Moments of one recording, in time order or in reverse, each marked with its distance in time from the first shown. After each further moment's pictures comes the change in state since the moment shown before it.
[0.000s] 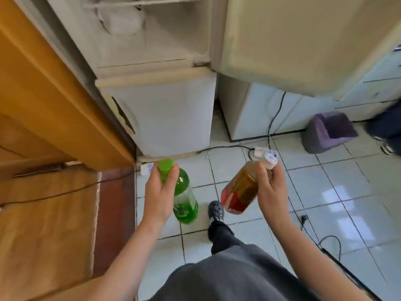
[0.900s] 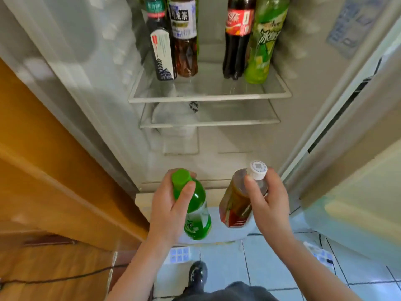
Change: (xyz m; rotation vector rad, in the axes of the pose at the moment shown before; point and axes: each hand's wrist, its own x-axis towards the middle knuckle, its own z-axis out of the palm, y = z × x) left_hand 0.409 0.124 -0.075 0.018 0.037 0.300; right_hand 0.317 -0.202 0.289 0.000 -0.144 -0.388
